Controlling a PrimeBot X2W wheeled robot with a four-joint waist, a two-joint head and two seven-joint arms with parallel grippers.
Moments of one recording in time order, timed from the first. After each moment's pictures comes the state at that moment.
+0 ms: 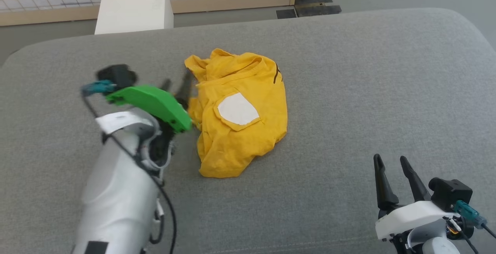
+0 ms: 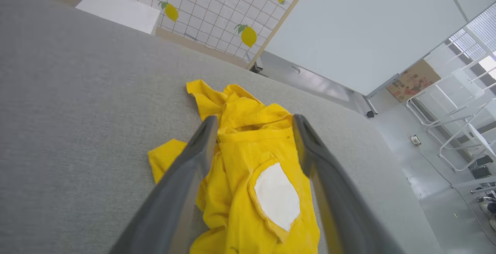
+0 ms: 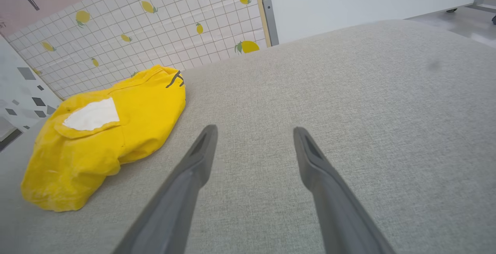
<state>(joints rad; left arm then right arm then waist) -0.62 0.10 -0.17 0.55 -0.74 0.01 0.15 -0.08 -0.05 -0.03 0.36 0.29 0.13 -0.25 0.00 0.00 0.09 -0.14</state>
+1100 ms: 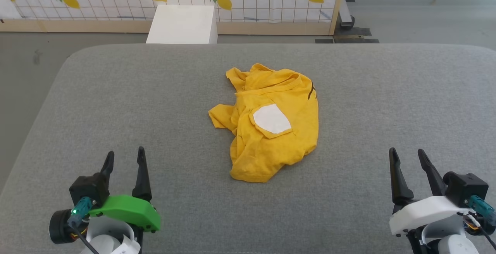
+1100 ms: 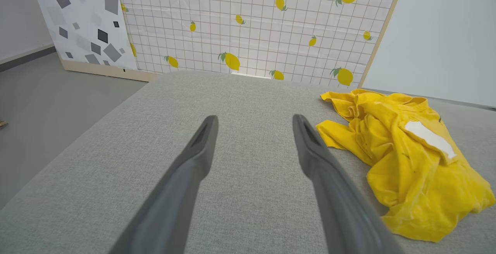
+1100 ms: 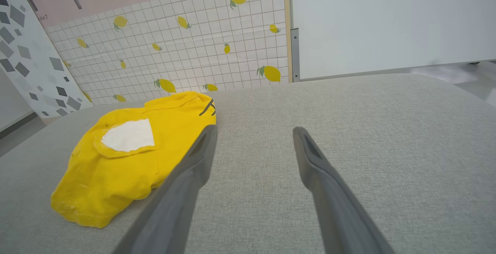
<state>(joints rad) -0.09 0.27 -0.21 0.17 -0.44 0.17 -0.22 -0.06 -0.05 -0.10 0.24 0.18 0.13 -0.18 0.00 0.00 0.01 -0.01</state>
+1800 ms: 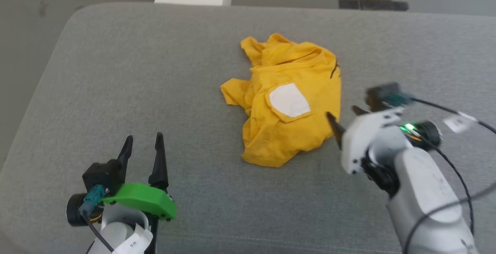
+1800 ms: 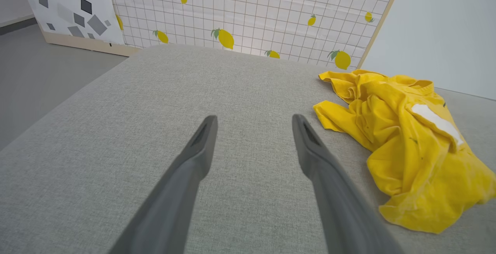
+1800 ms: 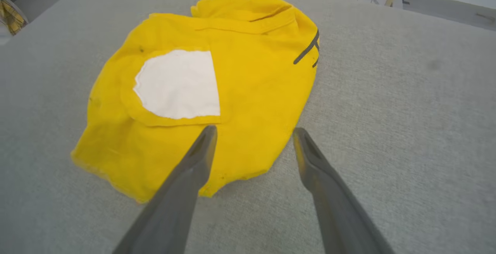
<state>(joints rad) -0.13 0.24 -0.25 0.15 -0.46 0.15 -0.21 -0.47 -0.05 0.10 0.44 0.15 0.13 0.36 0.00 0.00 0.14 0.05</state>
